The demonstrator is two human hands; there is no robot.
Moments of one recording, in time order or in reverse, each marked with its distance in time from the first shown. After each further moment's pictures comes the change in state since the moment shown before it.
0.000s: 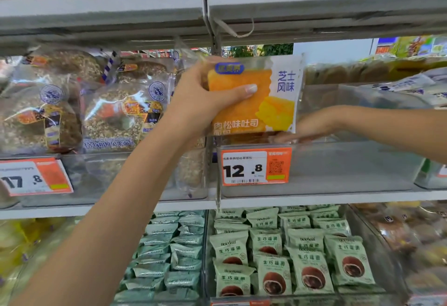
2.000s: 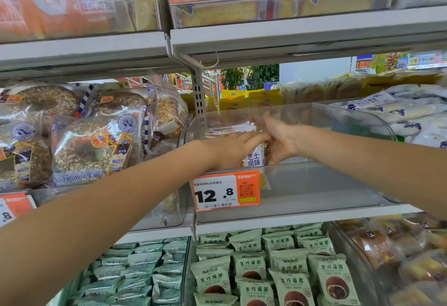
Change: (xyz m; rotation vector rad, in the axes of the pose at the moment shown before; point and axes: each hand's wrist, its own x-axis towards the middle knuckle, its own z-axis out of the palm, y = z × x) left_hand 0.074 -0.071 0.061 1.372 -0.907 0.258; right_hand 0.042 0.016 -0.022 1.016 0.318 0.215
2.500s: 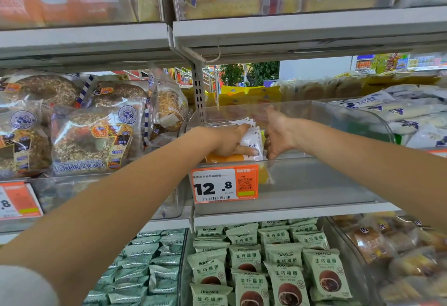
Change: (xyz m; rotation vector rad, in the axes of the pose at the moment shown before) left_hand 0.019 -0.016 0.001 -0.198 -0.067 -0.234; right_hand -0.002 -0.003 -0.003 -0.062 0.104 -0.063
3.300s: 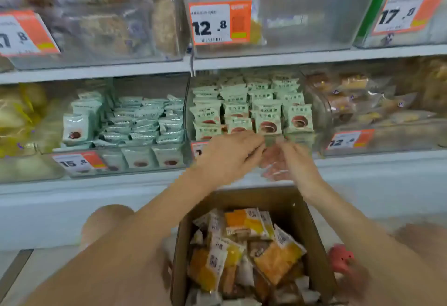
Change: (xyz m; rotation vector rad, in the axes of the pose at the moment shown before) left_hand -0.216 0.127 0.236 -0.201 0.637 0.341; right_hand -0.196 0.322 0.053 0.033 0.177 -0.189
